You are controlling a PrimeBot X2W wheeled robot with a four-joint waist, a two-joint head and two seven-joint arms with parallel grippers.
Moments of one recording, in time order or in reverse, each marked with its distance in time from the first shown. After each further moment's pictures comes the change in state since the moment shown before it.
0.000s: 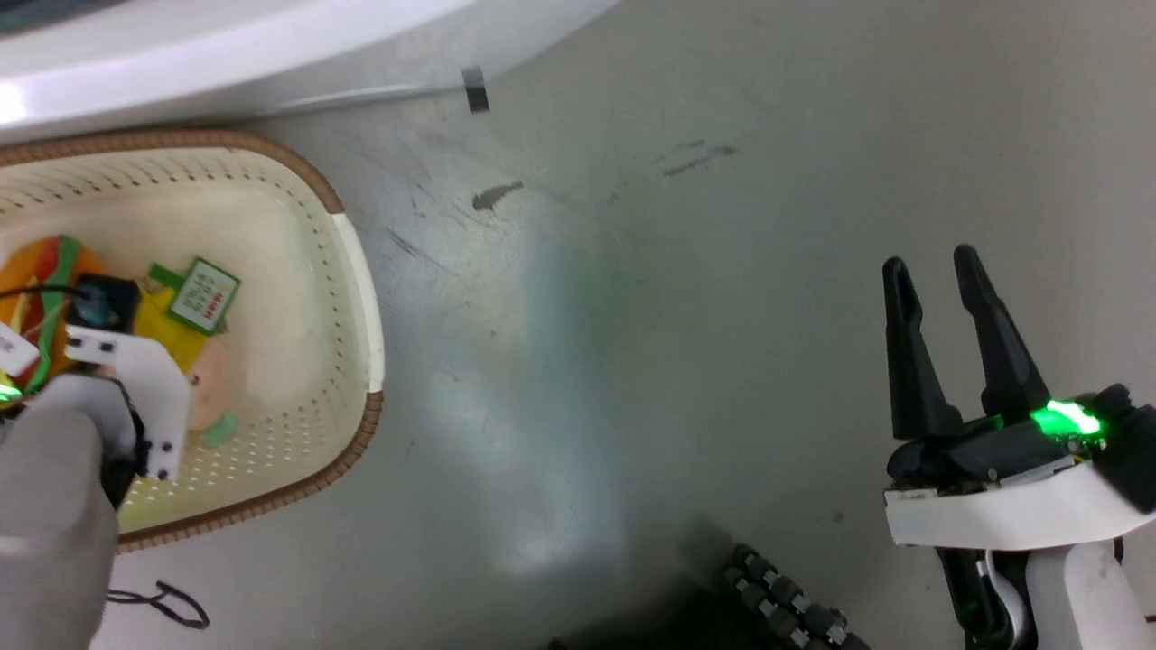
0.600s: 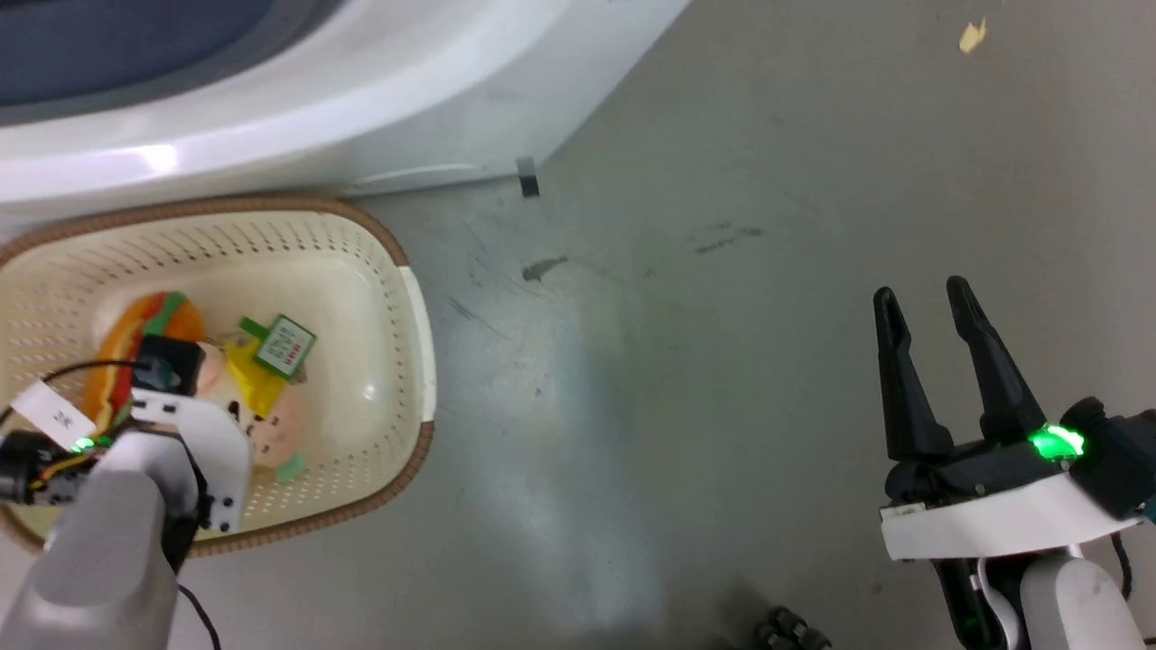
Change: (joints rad) left arm 0.176 -0.070 0.068 -0.167 0.019 0.006 -0.071; right arm 0.030 0.000 -0.017 0.027 -0.068 0.000 0.036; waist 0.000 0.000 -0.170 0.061
